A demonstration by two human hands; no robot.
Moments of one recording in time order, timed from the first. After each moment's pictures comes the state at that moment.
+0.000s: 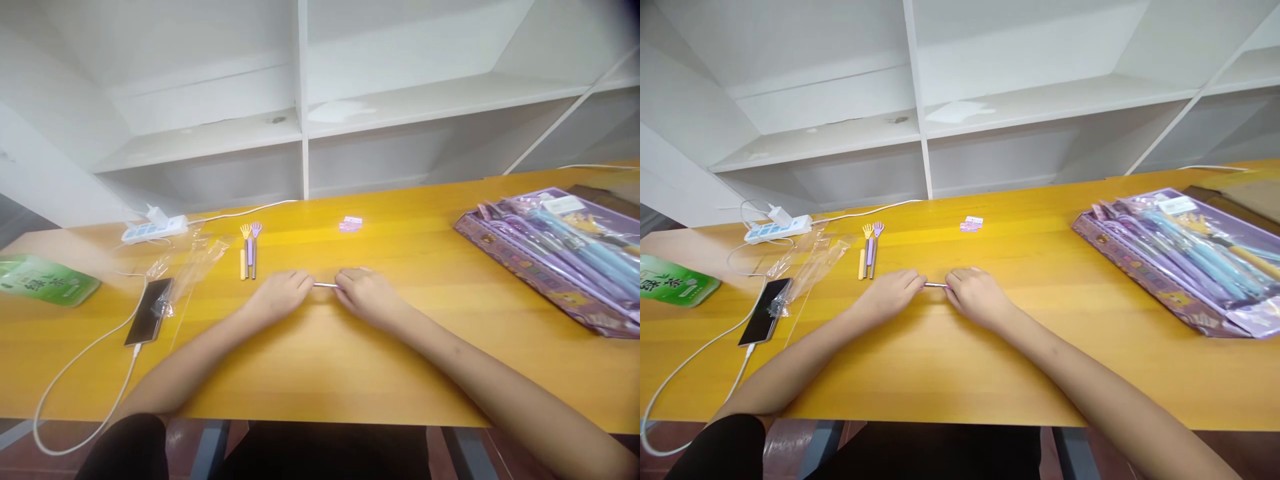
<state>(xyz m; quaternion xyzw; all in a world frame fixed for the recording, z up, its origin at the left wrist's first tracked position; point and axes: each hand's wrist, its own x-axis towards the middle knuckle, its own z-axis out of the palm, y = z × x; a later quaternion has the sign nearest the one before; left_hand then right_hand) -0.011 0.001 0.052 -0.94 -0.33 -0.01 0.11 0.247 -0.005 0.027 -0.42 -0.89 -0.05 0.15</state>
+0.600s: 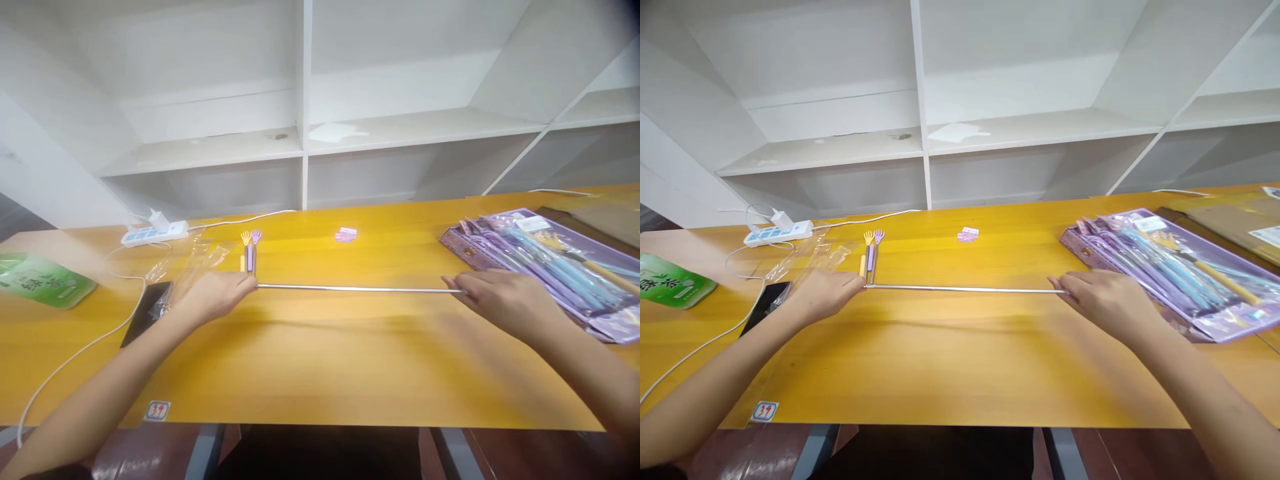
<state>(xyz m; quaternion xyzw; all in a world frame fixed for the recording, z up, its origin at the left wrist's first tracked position) -0.119 -0.010 0.111 -0.91 -0.39 0.09 0.16 0.436 -0.032 0.065 -0.42 -0.85 -0.26 0.19</state>
